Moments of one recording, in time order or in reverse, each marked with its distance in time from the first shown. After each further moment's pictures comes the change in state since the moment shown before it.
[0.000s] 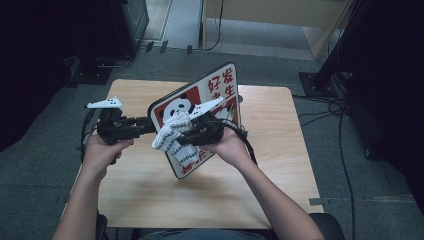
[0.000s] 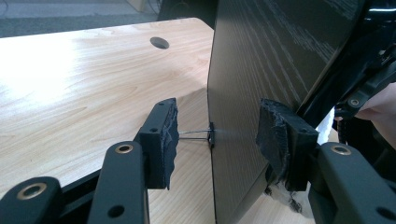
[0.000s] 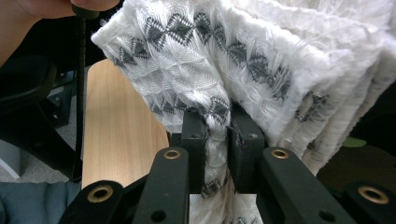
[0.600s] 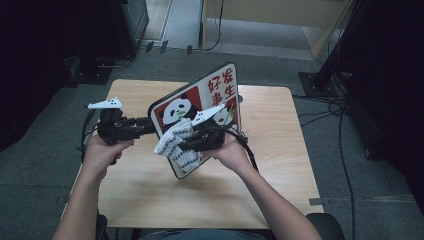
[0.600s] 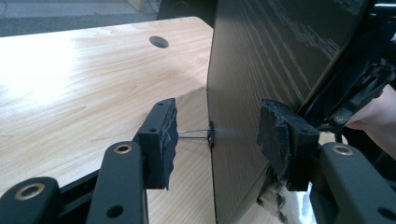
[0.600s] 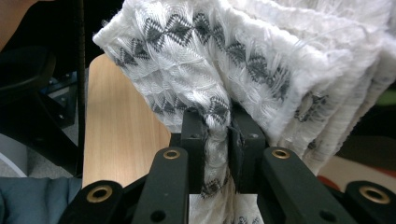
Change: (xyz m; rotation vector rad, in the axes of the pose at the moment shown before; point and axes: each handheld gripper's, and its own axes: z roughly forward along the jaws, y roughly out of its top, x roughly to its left) left arm 0.000 -0.001 0.001 0.002 0.001 0.005; right arm -0.002 -0.021 0.009 -0.001 0.024 0.026
